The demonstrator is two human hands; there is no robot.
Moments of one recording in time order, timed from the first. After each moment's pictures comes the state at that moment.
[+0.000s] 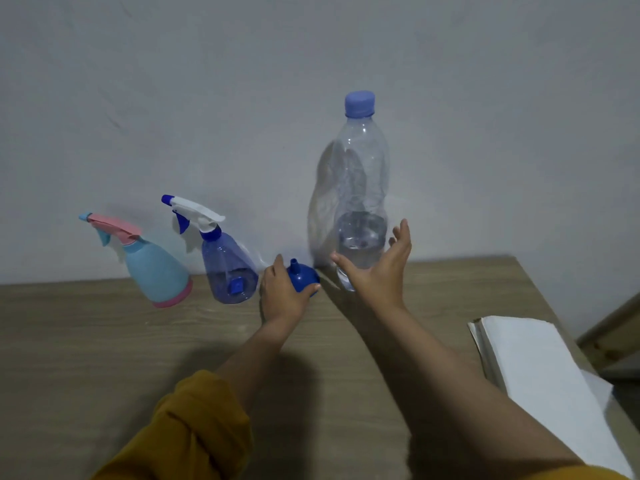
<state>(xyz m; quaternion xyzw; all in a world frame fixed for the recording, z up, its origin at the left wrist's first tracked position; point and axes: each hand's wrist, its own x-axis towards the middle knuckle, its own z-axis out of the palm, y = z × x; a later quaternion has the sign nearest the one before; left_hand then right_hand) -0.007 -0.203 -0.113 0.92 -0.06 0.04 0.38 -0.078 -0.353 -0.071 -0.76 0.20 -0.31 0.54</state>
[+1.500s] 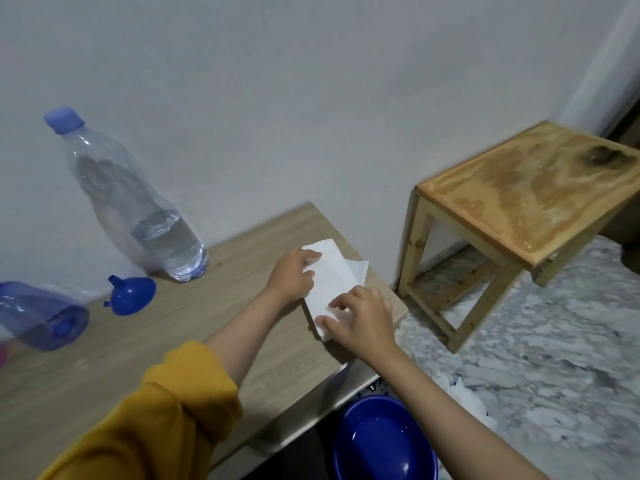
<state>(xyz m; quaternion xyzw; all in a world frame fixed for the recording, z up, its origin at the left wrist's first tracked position) -0.194 -0.417 -0.090 0.83 -0.44 -0.18 0.30 -0.375 -0.443 -0.100 -0.87 0.37 -0.20 0.25</state>
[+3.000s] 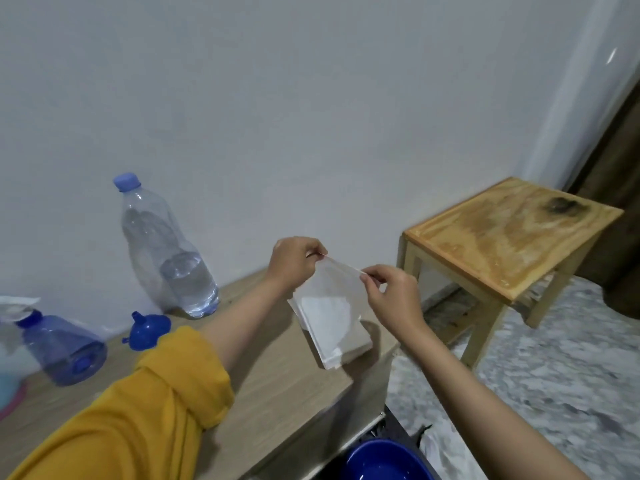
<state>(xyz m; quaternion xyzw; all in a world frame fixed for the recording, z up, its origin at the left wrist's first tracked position) -0.204 -0.422 0.028 0.77 -0.55 -0.01 0.33 -0.401 -0.474 0.002 -0.80 0.34 -0.40 0.29</state>
